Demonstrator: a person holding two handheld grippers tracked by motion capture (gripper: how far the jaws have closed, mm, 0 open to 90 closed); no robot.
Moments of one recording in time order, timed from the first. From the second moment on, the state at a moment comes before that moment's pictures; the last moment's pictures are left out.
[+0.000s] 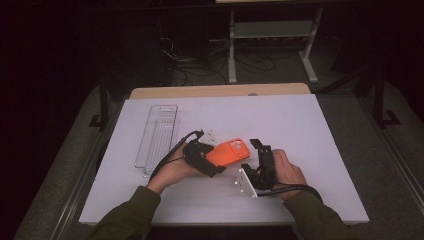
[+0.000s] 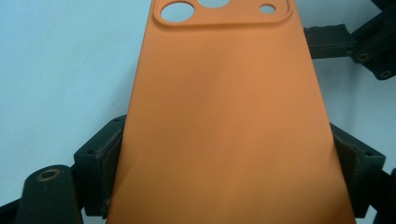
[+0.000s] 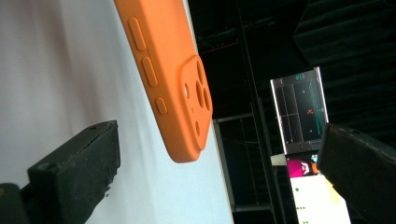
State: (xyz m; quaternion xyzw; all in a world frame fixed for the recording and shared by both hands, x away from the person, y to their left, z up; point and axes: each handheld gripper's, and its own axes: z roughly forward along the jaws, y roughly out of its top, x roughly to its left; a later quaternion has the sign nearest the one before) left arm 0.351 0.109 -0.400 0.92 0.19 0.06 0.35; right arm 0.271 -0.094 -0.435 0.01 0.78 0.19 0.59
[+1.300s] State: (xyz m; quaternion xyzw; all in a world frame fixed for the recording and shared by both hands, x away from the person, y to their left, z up) left arm 0.351 0.109 -0.393 0.92 0.18 0.07 0.33; right arm 0.272 -0.064 -0.449 -0.09 0.75 0.16 0.64
